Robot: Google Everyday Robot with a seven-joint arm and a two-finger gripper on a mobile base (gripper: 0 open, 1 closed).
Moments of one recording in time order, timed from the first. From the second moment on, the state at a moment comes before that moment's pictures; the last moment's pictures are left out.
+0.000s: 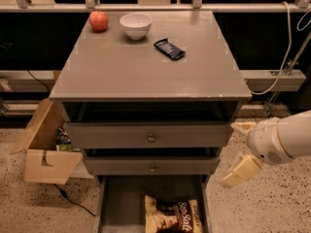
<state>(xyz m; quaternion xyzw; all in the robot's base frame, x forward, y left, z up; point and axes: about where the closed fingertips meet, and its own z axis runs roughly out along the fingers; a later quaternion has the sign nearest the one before) 0.430 -0.188 0.764 -0.50 0.80 0.16 0.29</state>
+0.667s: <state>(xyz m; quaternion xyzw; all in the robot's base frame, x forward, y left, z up) 0.388 -0.202 0.617 -0.51 0.80 0.18 0.26</state>
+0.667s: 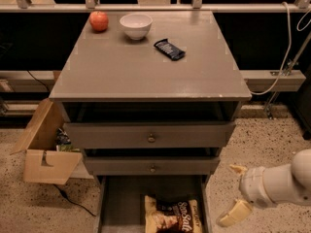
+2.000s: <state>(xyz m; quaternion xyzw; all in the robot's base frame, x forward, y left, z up) 0.391 -0.187 0.483 -0.47 0.80 0.26 0.26</state>
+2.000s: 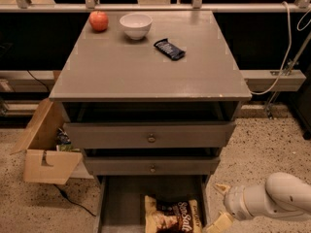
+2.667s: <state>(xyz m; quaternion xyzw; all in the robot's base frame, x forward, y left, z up) 0.420 -0.182 0.383 -0.50 0.79 0.25 0.27</state>
